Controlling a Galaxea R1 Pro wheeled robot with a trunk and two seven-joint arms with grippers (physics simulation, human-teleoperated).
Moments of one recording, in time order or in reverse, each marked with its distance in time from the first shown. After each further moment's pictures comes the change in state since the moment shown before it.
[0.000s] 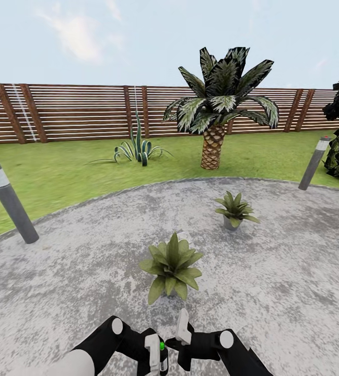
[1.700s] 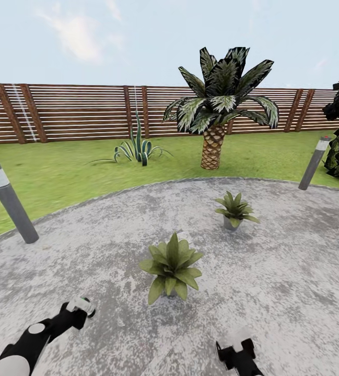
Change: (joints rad) left arm 0.000 0.280 0.722 -0.001 0.124 0.043 0.415; right arm 0.004 -0.118 -0.143 0.402 -0.283 -0.040 -0.924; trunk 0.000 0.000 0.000
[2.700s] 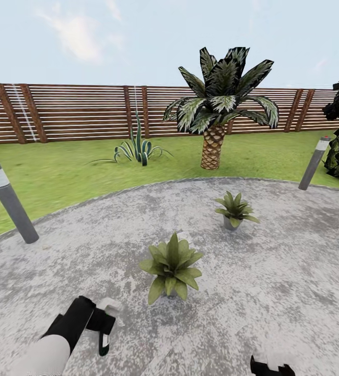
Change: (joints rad) left arm -0.041 -0.164 -0.405 -0.134 0.095 0.833 -0.014; right arm 0.004 -0.081 -0.042 0.118 -0.299 -0.008 -0.194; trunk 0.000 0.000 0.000
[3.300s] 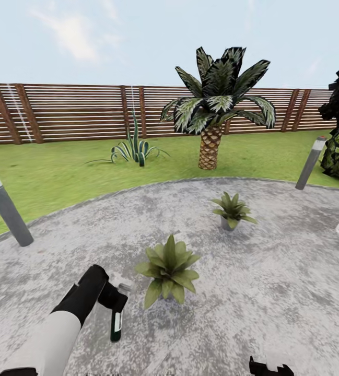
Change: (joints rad) left arm -0.081 -0.019 -0.242 -0.184 -0.005 0.346 -0.291; right arm 0.000 0.005 0.000 0.002 0.000 0.000 0.000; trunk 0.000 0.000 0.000
